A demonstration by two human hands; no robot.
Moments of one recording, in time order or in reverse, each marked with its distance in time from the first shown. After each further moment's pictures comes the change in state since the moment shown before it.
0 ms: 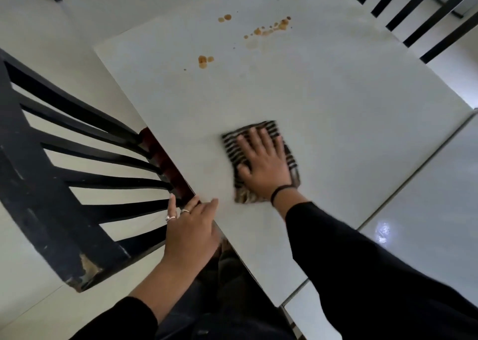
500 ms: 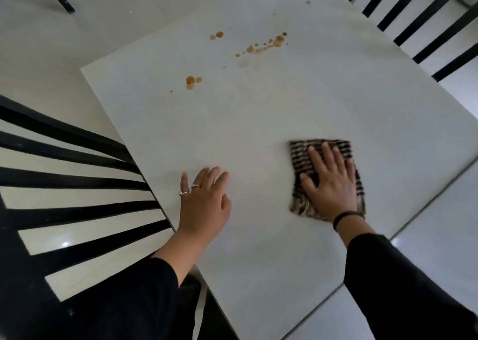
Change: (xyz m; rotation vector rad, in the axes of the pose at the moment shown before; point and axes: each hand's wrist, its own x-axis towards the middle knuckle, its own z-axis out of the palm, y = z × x) left_hand 0.129 0.040 0.009 -0.053 0.111 -0.051; right_hand -0.007 0.165 -0.014 0.048 0.059 0.257
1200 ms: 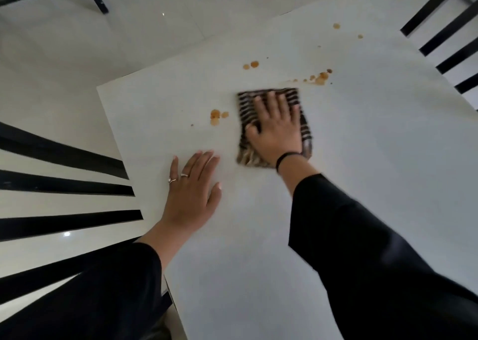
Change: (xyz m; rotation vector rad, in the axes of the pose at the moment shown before) left_hand 0.119 -0.083 0.002 0.007 0.182 0.009; right_hand 0.232 -0.182 -0.008 -0.004 -0.006 -0.264
